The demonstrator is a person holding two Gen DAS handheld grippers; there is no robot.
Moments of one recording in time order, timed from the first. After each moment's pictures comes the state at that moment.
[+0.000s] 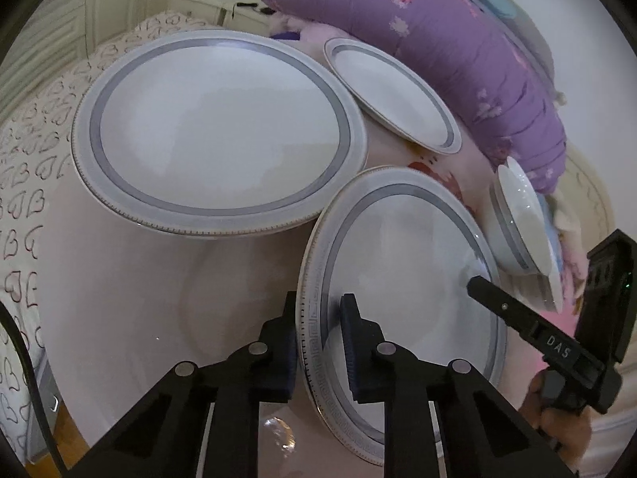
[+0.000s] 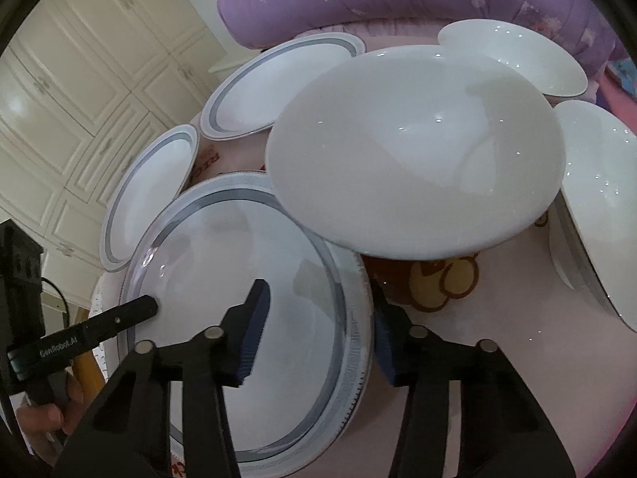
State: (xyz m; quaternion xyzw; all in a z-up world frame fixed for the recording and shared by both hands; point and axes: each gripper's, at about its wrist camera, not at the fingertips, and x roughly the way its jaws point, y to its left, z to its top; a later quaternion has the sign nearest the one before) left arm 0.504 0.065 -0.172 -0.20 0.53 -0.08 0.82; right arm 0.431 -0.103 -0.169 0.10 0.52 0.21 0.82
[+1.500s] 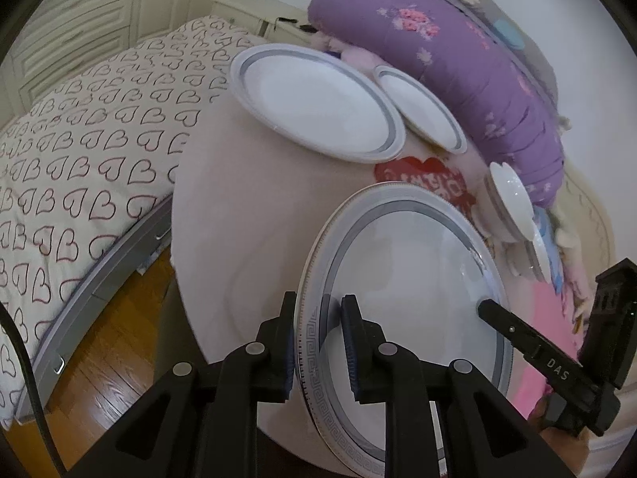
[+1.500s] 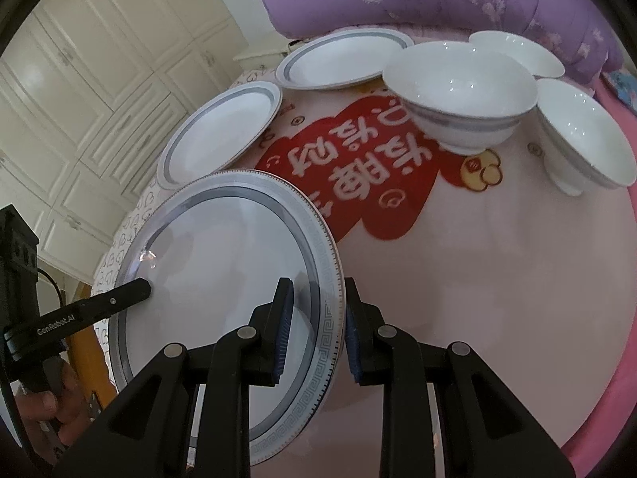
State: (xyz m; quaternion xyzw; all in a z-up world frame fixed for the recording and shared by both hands) left arm 0.370 0.129 -0.120 -0.24 0.51 -0.05 0.82; right arm 0.329 -0.069 -0.140 0.07 0.51 0.24 0.82
